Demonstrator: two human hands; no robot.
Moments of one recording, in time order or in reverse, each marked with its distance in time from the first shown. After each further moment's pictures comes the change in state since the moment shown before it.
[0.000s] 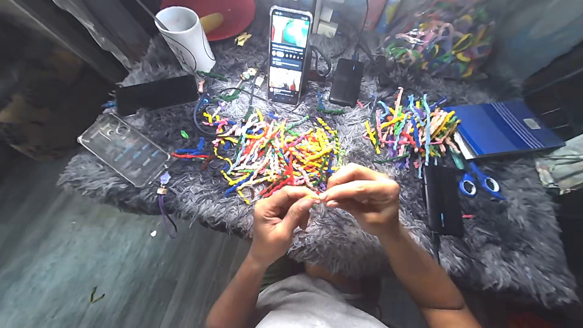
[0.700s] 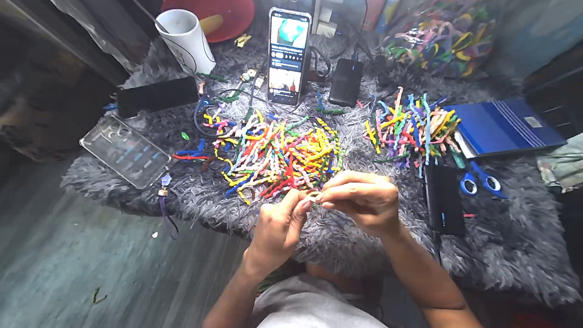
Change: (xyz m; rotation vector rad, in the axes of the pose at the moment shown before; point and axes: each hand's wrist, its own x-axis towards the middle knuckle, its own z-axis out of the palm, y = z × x) left_hand -0.004 0.005 -0.011 0.640 -0.151 0.014; right_hand 0.000 0.000 -0.002 -0.079 -0.040 -0.036
